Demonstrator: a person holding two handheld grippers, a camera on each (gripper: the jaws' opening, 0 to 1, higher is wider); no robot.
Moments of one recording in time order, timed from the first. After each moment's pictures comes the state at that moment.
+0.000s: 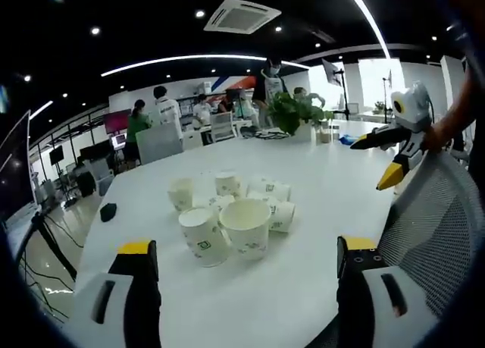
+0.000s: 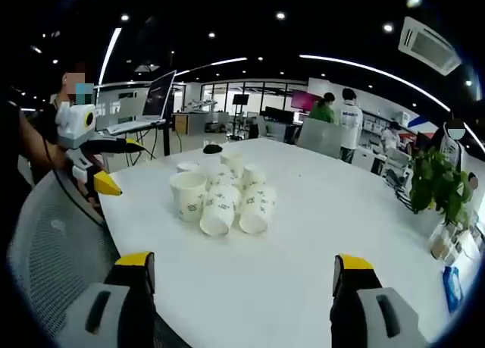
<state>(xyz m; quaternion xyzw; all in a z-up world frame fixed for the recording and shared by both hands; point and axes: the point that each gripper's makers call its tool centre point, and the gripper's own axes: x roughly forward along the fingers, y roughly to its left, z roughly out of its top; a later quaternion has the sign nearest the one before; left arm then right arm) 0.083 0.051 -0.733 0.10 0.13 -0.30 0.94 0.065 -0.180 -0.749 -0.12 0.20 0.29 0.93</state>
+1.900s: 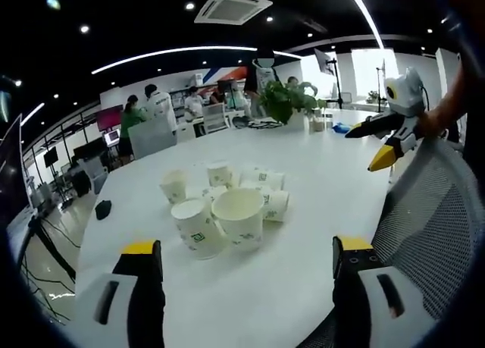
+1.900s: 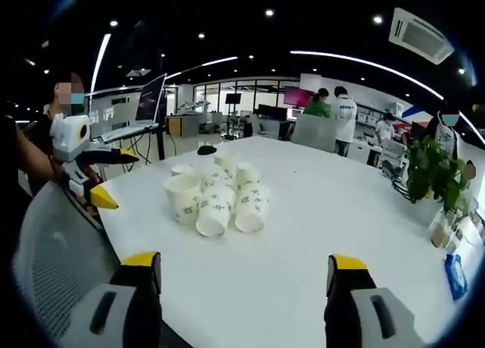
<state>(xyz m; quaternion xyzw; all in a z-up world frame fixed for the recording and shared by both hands) 0.080 0.051 -0.746 0.12 0.16 -0.31 0.93 0.069 -0.189 -0.748 -0.09 0.21 0.27 0.94</state>
